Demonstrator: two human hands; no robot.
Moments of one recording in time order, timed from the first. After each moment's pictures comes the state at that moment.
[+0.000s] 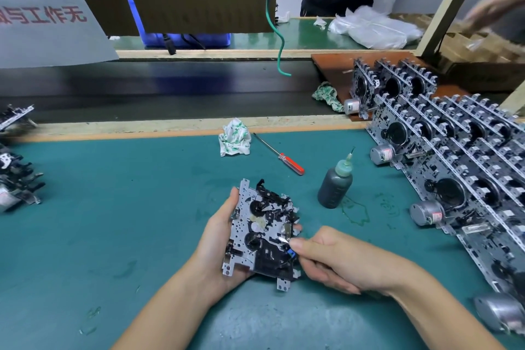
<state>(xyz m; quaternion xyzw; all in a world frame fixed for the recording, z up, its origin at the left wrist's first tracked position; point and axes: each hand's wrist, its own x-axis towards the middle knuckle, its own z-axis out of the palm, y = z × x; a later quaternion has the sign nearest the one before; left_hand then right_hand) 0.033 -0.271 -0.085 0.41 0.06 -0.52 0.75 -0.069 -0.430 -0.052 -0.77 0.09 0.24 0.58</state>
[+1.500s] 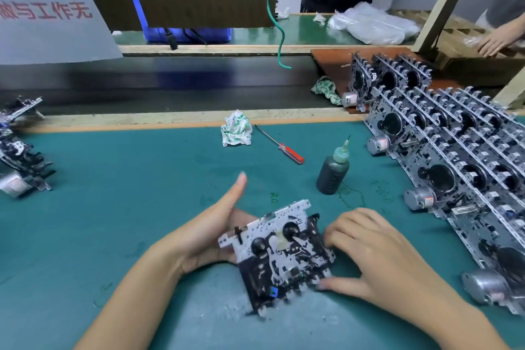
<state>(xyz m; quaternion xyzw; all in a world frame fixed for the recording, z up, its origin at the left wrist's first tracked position) 0.036 -0.236 -0.059 0.61 -0.16 -0.56 0.53 -0.118 -0.444 -0.067 -0.99 -0.08 -0.14 0.03</state>
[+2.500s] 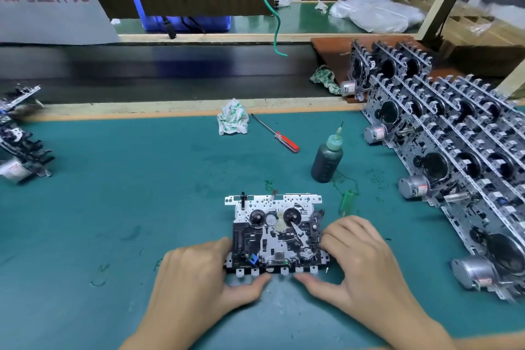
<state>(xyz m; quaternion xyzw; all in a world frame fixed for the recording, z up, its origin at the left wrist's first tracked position) -0.034 -0.212 -0.085 0.90 -0.38 0.09 0.22 -0.135 -0.420 -0.096 -0.96 -0.01 -0.25 0.08</state>
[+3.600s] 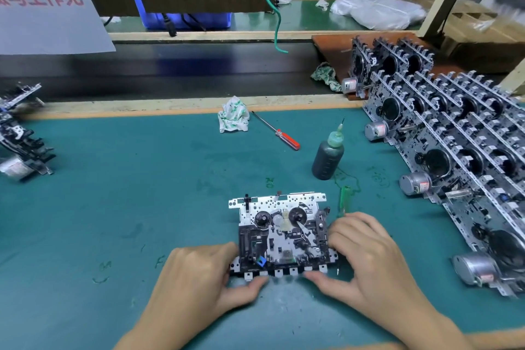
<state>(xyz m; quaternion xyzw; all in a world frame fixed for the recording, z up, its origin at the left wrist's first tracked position) -0.028 -0.204 -0.088 0.85 -0.46 0.10 0.22 -0.136 -0.428 -0.098 -0.96 -0.03 -0.27 0.11</state>
